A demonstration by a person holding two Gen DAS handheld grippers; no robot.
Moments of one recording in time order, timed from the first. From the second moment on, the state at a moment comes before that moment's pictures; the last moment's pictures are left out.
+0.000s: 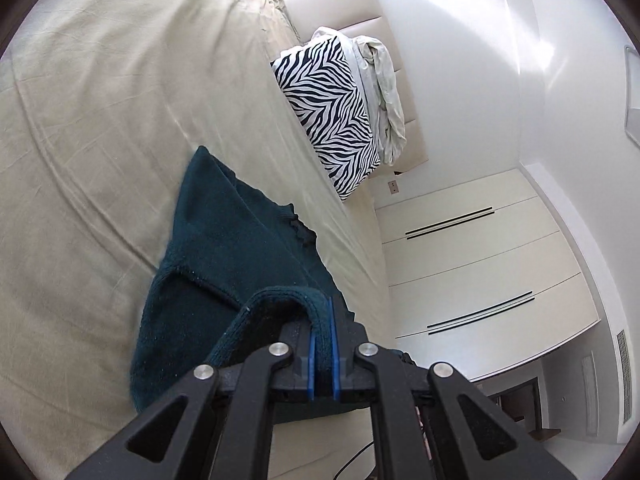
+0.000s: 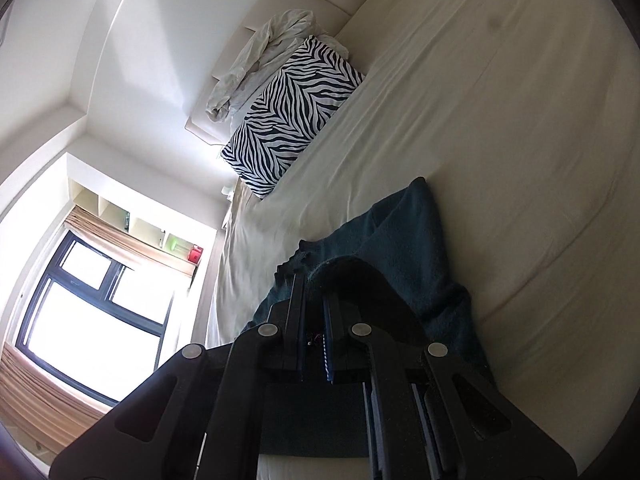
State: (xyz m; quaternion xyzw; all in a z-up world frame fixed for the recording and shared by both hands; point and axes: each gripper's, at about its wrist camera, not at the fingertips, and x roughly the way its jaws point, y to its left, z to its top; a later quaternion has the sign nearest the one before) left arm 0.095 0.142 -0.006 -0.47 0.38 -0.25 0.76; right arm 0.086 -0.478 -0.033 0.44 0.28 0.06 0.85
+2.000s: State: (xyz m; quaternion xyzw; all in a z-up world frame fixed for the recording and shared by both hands) left arm 0.100 0.092 -0.075 -0.18 0.44 -0.10 0.87; right arm 0.095 -0.444 -0.091 0.21 0.40 -0.04 0.89
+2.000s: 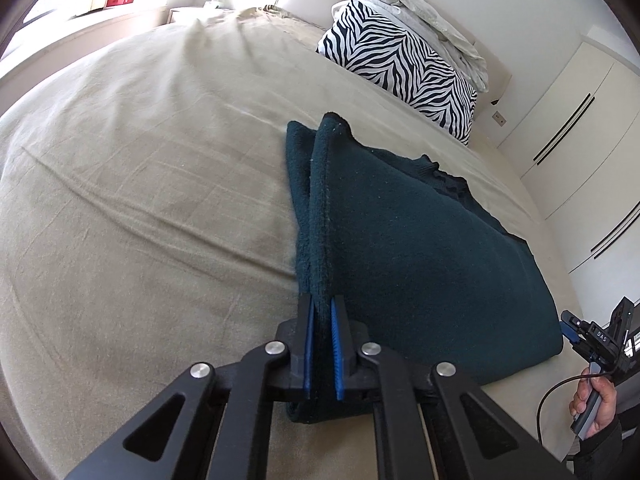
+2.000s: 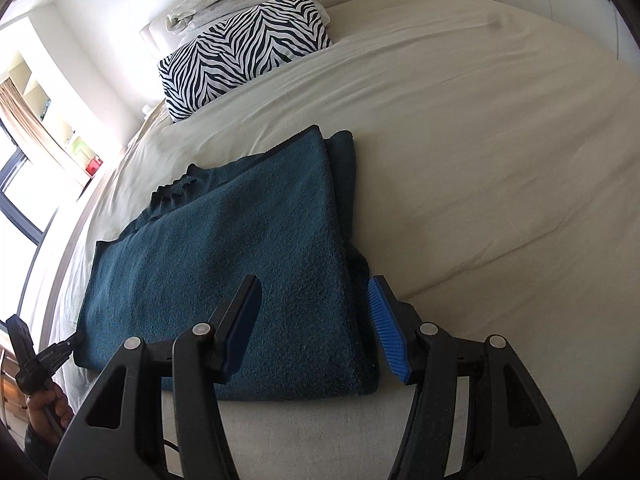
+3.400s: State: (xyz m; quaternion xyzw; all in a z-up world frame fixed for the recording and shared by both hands) left arm 0.091 0.112 -0.091 -0.24 0.46 -0.11 0.85; right arm 0.060 -0.471 -0.128 0.27 0.42 -0.05 0.87
